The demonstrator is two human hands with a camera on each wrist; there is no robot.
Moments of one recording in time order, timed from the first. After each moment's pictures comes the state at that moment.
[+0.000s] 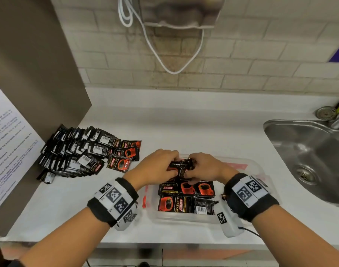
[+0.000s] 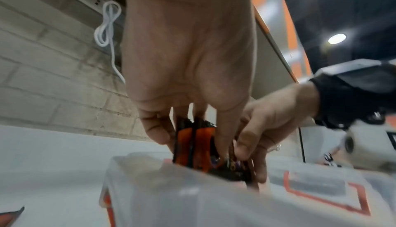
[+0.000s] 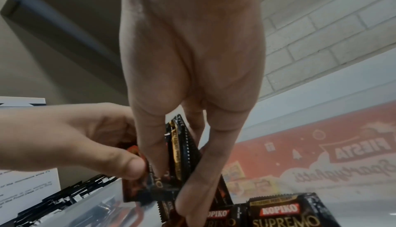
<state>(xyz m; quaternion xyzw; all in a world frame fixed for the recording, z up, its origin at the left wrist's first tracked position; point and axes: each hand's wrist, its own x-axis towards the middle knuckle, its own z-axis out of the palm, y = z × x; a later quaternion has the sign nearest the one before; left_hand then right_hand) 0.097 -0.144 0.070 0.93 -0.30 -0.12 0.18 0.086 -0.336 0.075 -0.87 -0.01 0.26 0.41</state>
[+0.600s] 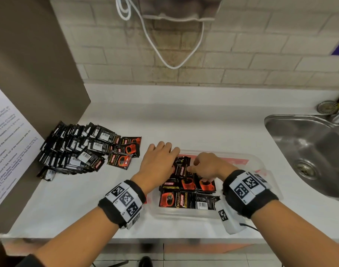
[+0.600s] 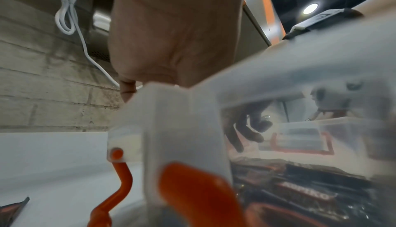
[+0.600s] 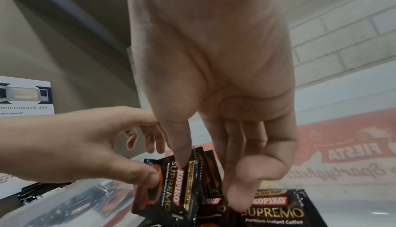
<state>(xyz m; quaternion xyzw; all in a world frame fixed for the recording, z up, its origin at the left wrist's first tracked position) 0.097 -0.155 0.034 0.96 -0.27 0.05 0.01 0.089 -0.338 0.058 -0.93 0.05 0.28 0.25</state>
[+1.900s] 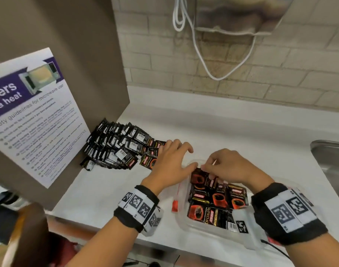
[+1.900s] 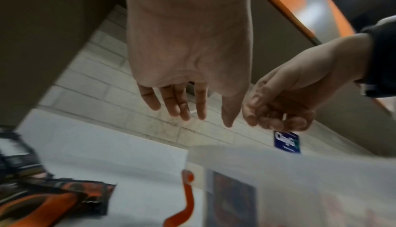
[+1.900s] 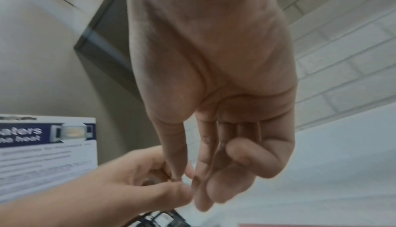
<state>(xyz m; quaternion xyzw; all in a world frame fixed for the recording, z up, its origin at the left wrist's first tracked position) 0.100 -0.097 0.044 0.94 -0.16 0.10 0.27 0.095 -0.283 0.120 -0.93 -0.05 0.21 0.28</state>
